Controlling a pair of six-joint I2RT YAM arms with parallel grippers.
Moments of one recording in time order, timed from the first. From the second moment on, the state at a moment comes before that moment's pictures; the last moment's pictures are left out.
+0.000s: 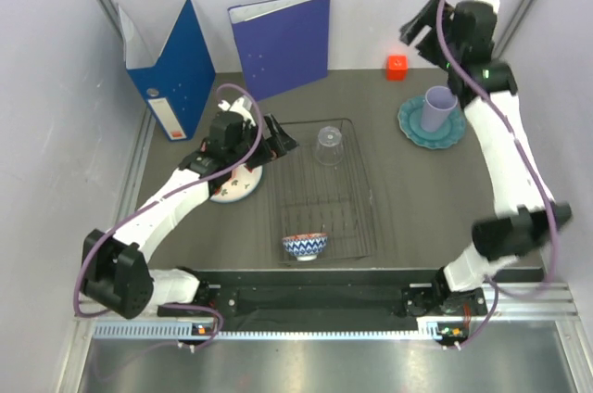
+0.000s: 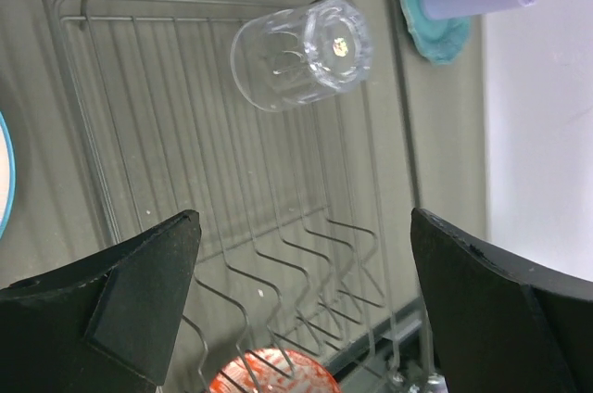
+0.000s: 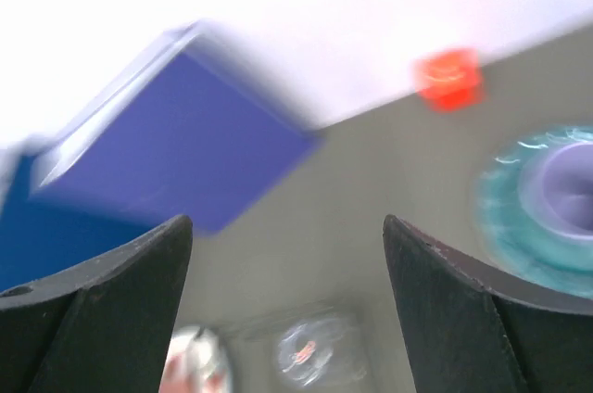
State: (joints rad) left arm -0.43 1.28 0.97 -0.18 0.23 -0.78; right arm 0.17 1.65 1.95 -0.60 0.14 0.61
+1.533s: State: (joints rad) left arm -0.73 2.01 1.52 -0.22 -0.26 -0.52; right arm 0.65 0.81 0.91 -0.29 0.45 0.53
